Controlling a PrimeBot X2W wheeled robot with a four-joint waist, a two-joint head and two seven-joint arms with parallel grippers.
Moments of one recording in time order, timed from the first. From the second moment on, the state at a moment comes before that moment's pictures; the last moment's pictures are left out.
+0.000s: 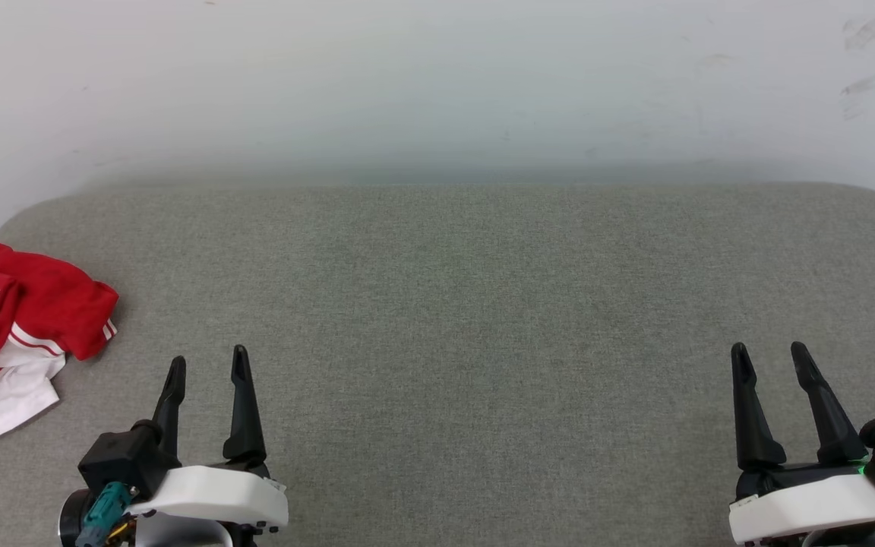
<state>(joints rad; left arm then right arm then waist) 0.01 0.09 -0.05 0.00 -0.30 0.10 -0.19 0.04 -0.05 -0.06 -0.02 0.24 0.13 -0.19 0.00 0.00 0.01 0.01</state>
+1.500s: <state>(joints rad) 0.04 0.05 -0.01 -0.03 -0.06 0.05 -0.26 0.07 -0.05 -0.04 -0.07 0.06 0.13 -0.26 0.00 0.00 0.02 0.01</state>
